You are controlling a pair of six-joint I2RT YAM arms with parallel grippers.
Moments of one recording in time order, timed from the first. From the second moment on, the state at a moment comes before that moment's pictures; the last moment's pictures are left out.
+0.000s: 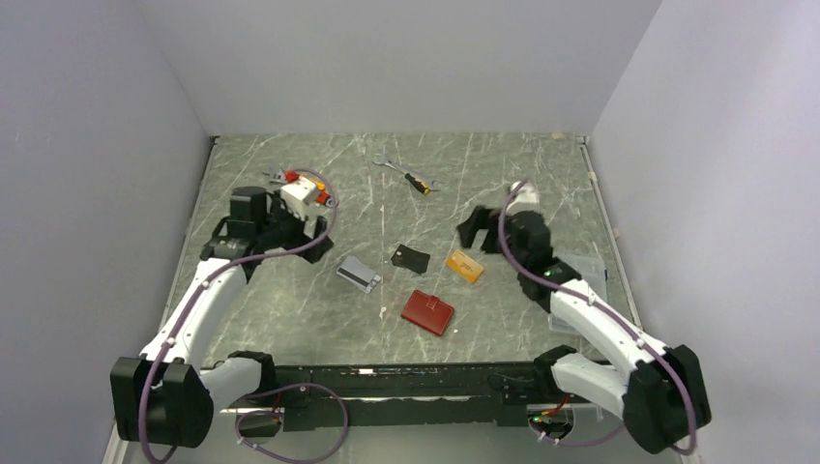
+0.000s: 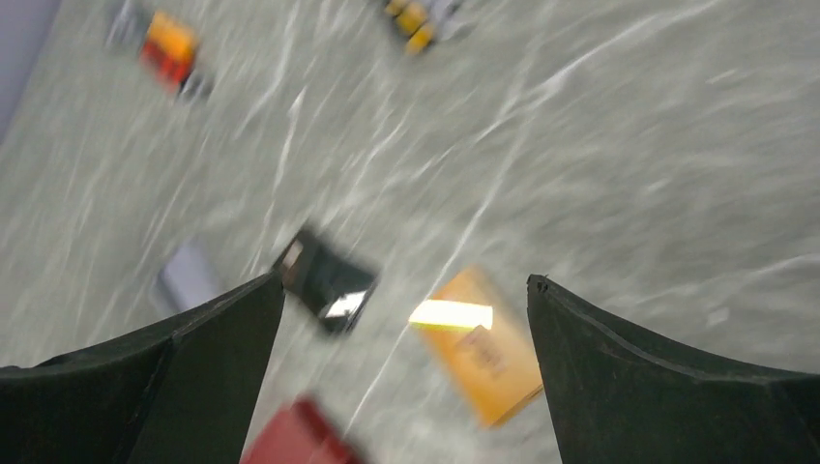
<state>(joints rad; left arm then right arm) -0.06 1.09 0.82 -0.33 0.47 0.23 0.31 1.05 0.59 0.14 0.04 0.42</state>
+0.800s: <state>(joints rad) -0.55 1.23 0.75 -0.43 0.57 0.18 0.88 0.99 0.35 -0.13 0.09 0.66</state>
